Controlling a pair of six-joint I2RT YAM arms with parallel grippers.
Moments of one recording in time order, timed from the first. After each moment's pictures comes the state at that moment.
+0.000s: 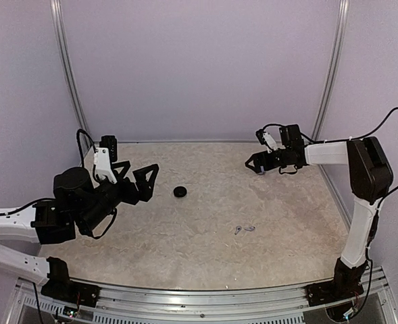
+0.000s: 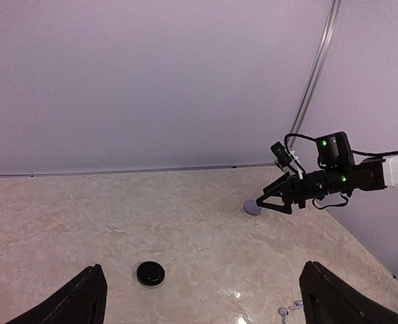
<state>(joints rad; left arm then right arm) -1.14 0.95 0.65 0.27 -0.70 -0.27 0.28 1.94 1.30 -0.03 -0.41 -0.05</state>
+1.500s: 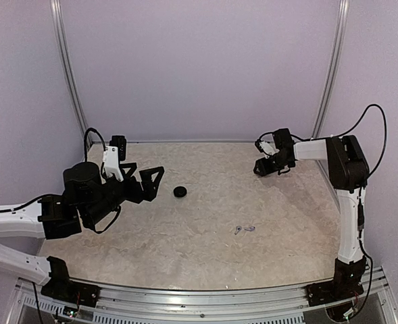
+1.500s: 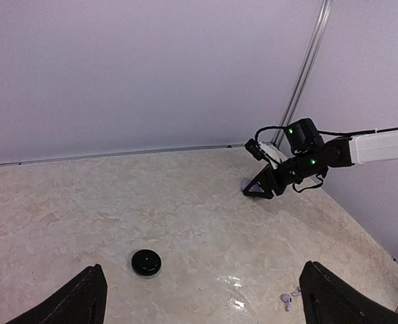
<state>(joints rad) -1.04 1.02 0.66 0.23 -0.53 -0.32 0.22 2.26 1.61 -0.25 -0.22 -0.17</state>
